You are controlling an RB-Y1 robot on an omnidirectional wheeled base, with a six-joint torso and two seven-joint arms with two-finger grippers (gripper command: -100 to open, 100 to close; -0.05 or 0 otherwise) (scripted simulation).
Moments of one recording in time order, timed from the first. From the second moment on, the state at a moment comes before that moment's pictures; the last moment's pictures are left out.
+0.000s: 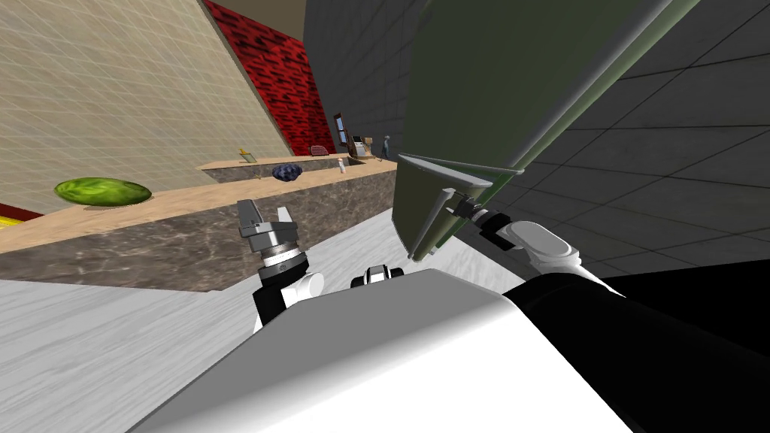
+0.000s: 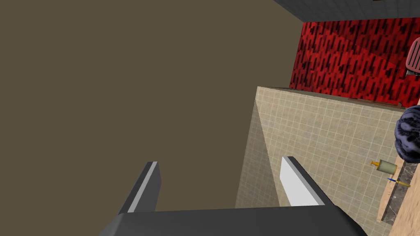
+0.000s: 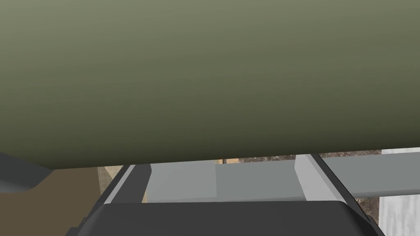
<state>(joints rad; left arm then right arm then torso) 0.47 -0.04 -0.03 -2.33 0.12 -0.46 -0.17 0.57 -0.97 -0.53 -1.95 1.11 -0.31 0.94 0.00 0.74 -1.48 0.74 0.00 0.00</state>
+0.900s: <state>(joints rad) 0.47 -0.04 -0.03 -2.33 0.12 -0.46 -0.17 0.68 -1.18 -0.63 -1.91 1.07 -0.41 0.84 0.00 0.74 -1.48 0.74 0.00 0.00</state>
